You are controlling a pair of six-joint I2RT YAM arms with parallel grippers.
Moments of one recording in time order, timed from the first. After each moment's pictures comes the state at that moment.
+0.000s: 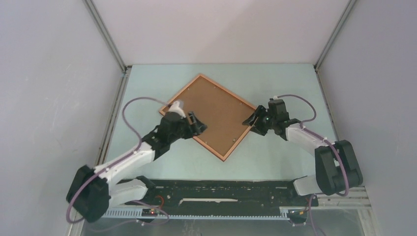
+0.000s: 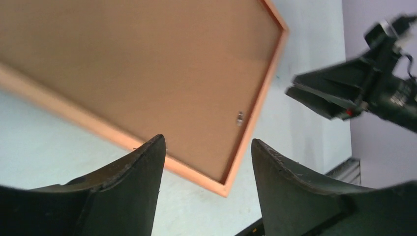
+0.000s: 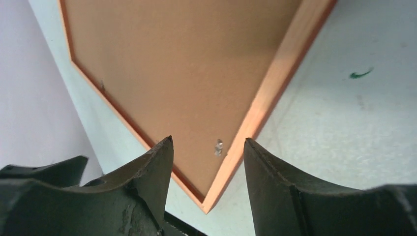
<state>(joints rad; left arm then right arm) -0.55 1.02 0.50 0.01 0.01 -0.82 0.31 1.40 0.72 -0.08 -0.28 0.90</state>
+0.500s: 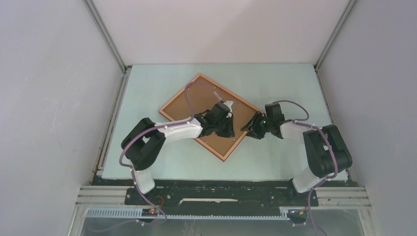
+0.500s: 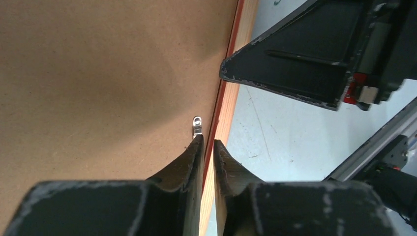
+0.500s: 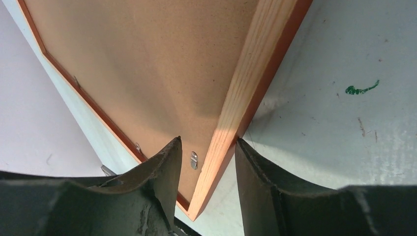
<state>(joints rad) -0.84 1.78 1.13 -0.14 0.10 -0.60 0.27 1.59 0.69 0.01 -0.39 0.90</state>
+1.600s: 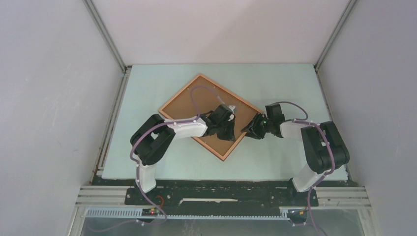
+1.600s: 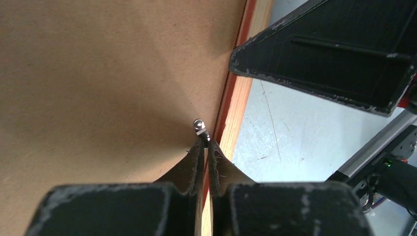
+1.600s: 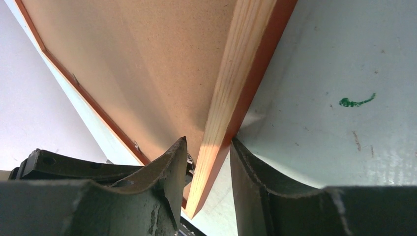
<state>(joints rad) -0.85 1.91 1.18 -0.17 0.18 -0.61 0.24 1.64 0.69 0.04 -0.45 0.91</state>
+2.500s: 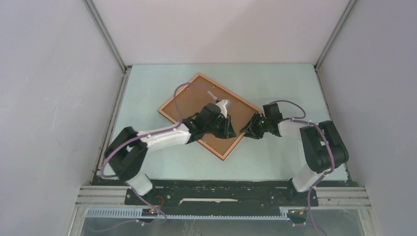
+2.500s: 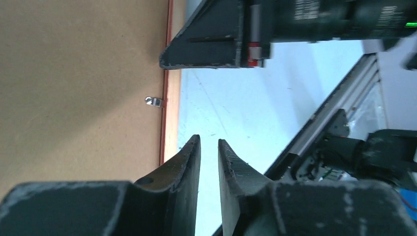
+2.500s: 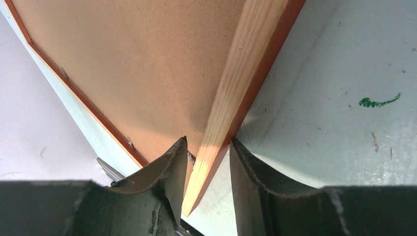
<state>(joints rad) -0.84 1.67 1.02 -0.01 0.22 -0.61 0.28 1.65 0.73 -0.01 -0.42 0.88</state>
